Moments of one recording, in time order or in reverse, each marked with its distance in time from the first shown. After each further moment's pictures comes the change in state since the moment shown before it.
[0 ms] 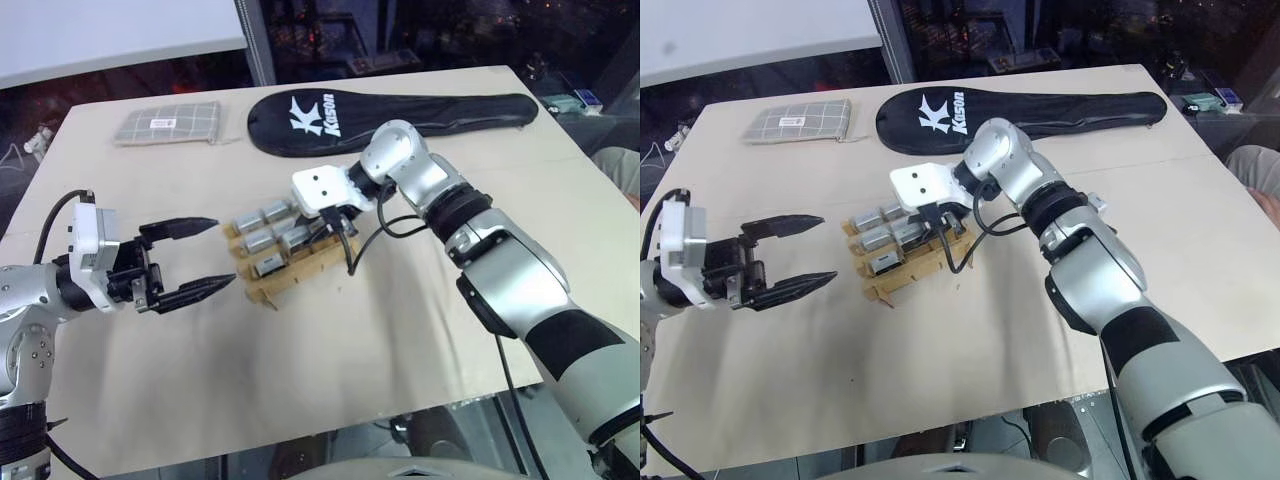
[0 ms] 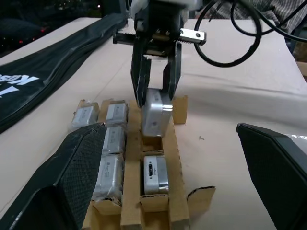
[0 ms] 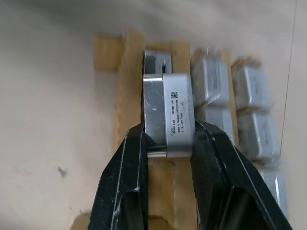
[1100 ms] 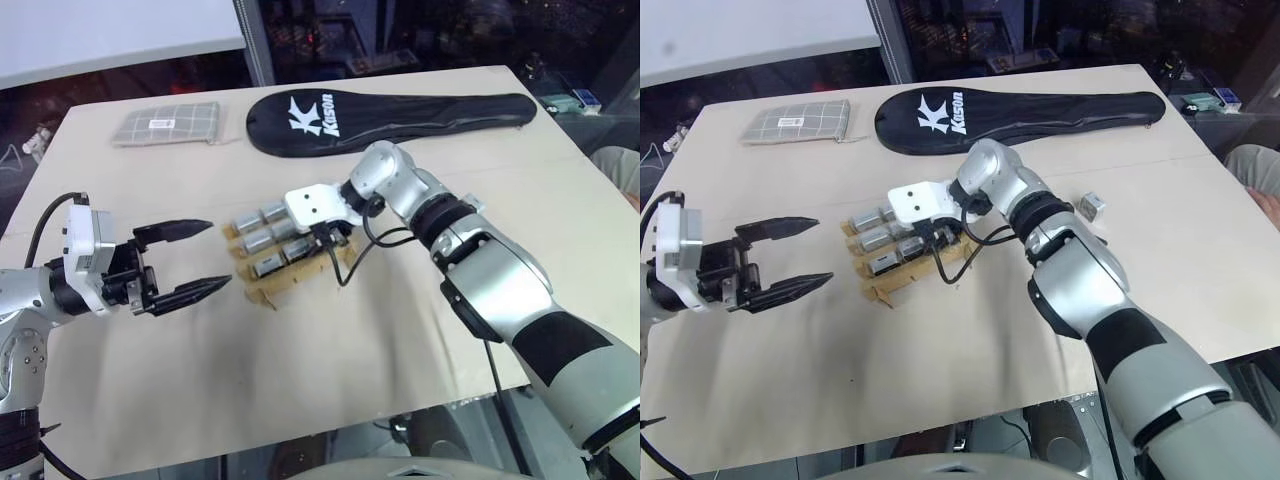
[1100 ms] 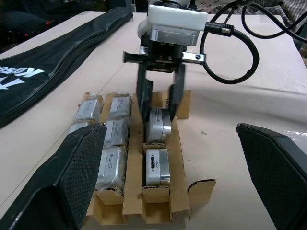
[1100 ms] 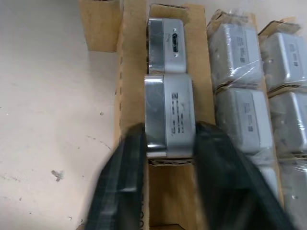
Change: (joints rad) left arm 0.024 0.007 0.013 -0.012 0.007 0.014 0.007; right arm -0.020 0.081 -0.041 0.152 -0.117 -0.032 -0.055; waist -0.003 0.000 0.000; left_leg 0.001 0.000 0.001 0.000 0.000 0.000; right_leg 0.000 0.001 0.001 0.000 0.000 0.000
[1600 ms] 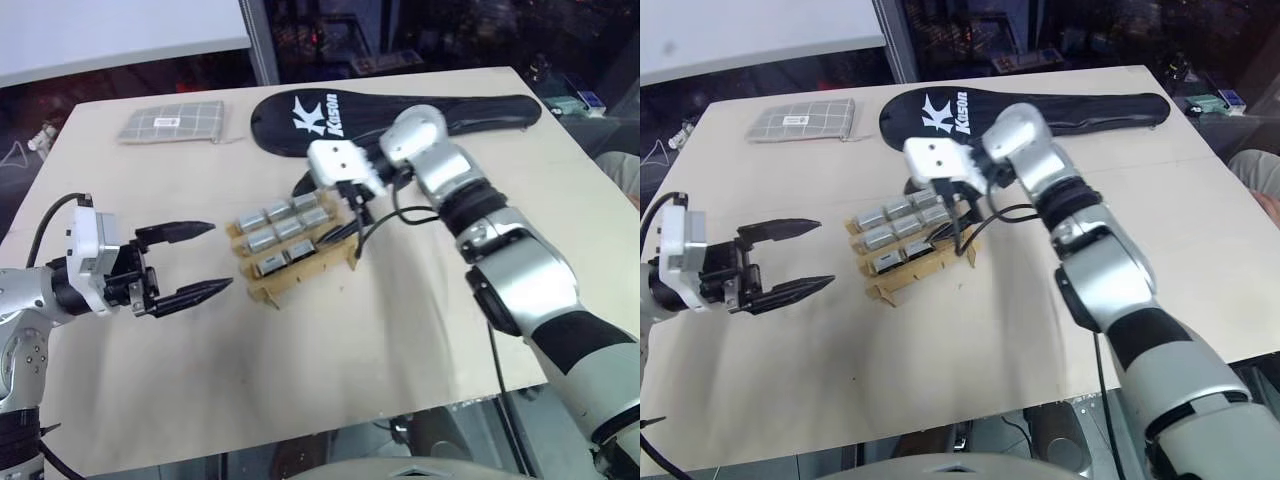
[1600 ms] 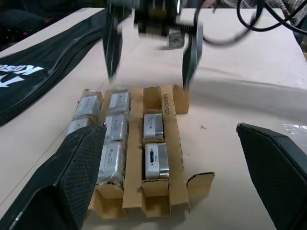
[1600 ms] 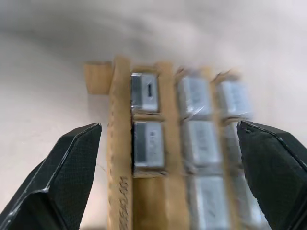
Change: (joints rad) left arm -0.001 0.002 -0.013 0.001 0.014 -0.015 -0.008; right arm 0.072 -0.153 -0.137 -0.309 0.176 0.161 0.164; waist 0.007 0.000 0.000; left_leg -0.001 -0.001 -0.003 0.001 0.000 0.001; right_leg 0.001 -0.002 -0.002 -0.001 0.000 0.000
